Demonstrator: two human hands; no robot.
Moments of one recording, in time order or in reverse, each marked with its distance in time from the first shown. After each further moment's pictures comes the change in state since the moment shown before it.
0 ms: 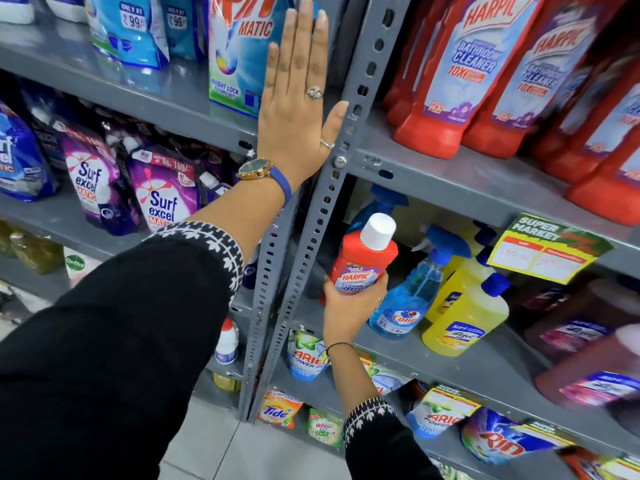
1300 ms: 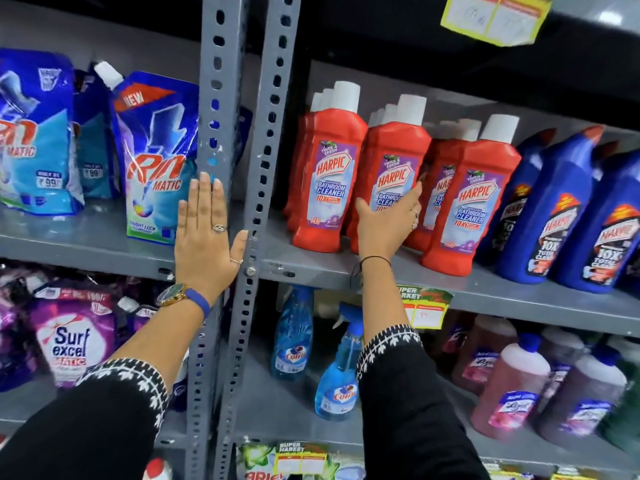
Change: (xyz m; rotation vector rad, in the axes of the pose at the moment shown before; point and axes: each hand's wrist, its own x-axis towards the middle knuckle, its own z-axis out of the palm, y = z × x) left_hand -0.004 0.000 -0.003 -0.056 -0.081 0.016; right_hand 0.175 -0.244 -0.073 -0.104 0.375 -0.443
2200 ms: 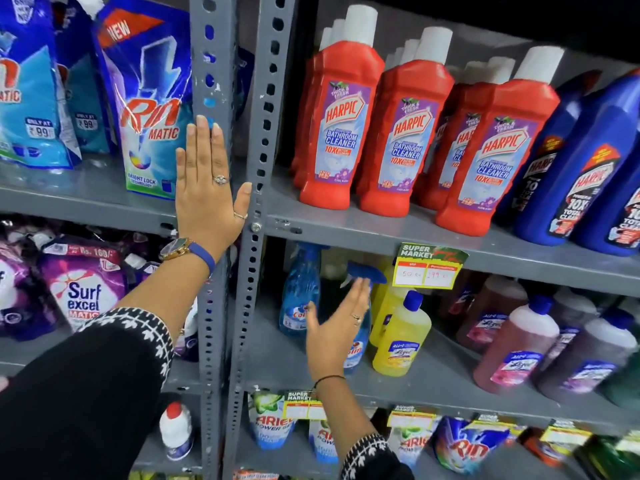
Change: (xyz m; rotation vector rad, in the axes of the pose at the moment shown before) left_hand 0.001 0.004 -0.007 0.017 -0.027 -0.011; right_hand -0.214 0.129 -0.023 -0.209 -0.286 -0.047
